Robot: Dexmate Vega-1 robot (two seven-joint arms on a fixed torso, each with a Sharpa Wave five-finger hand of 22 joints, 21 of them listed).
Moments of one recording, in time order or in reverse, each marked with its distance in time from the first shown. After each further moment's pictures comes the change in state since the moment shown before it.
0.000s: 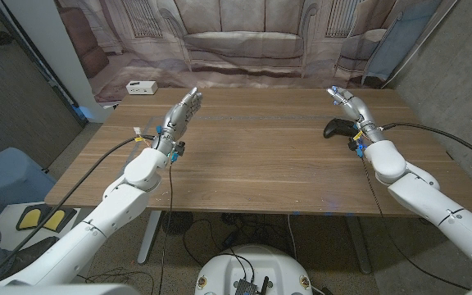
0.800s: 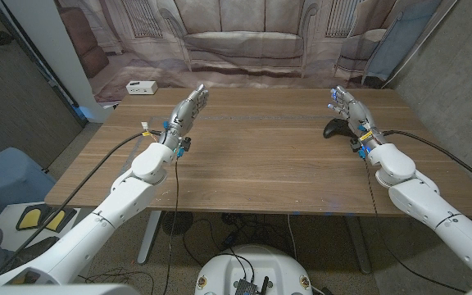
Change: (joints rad) left arm -0.070 -0.029 0.042 0.039 0.002 0.018 -0.018; left_hand 0.000 0.000 0.000 0.000 0.000 0.000 0.000 0.000 0.000 0.000 0.000 0.000 0.000 0.000 0.000 0.000 0.000 0.000 0.000 0.000 0.000; right arm 0.004 0.063 0.039 0.111 0.353 0.152 0.283; right_hand 0.000 0.000 0.004 0.004 0.000 0.000 0.033 0.000 0.000 0.007 0.007 -0.005 0.000 -0.009 0.009 -0.004 0.003 -0.004 0.004 -0.011 0.003
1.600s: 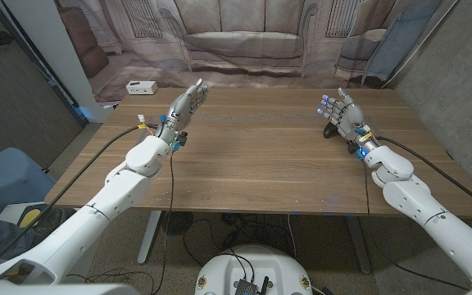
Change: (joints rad) left arm -0.024 0.040 -0.015 -0.002 -0.039 0.028 -0.049; left_hand -0.005 0.005 0.000 -0.006 0.000 -0.006 0.006 -0.004 0.000 0.000 0.000 -0.004 0.000 -0.004 -0.004 0.000 0.000 0.000 0.000 0.000 0.000; right arm 0.063 0.060 -0.023 0.114 0.235 -0.012 0.255; right_hand -0.009 -0.009 -0.011 0.011 0.000 0.007 0.007 0.000 0.000 0.007 0.007 -0.009 0.000 -0.005 0.005 -0.004 0.005 -0.016 -0.005 -0.007 0.000
